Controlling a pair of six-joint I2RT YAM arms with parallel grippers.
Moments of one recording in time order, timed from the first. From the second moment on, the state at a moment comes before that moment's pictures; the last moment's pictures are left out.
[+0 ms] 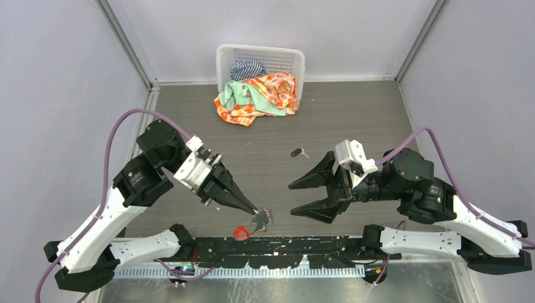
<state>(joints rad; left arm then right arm) -0.87 0.93 1.37 -0.40 1.30 0.14 1.23 0.78 1.22 -0.35 -0.37 0.11</state>
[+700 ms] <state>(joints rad) -0.87 0.90 1.27 -0.54 0.79 0.07 1.23 1.00 1.49 -0.60 -0.17 0.07</state>
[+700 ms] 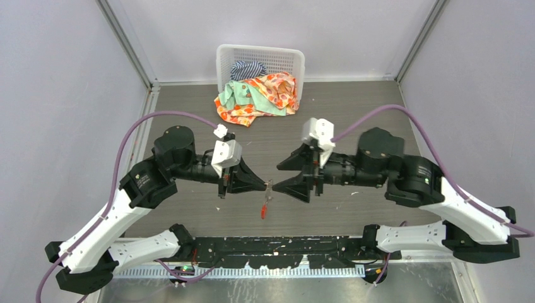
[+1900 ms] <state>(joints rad) -0.87 1.01 1.41 -0.87 0.79 0.23 1.23 1.28 1.72 -0.96 -0.28 -0.13</state>
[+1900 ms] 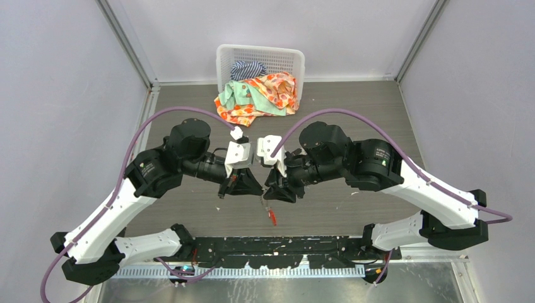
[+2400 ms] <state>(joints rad) -0.87 1.01 1.41 -0.87 0.81 0.23 1.23 1.25 1.67 -0.91 -0.29 -0.13</state>
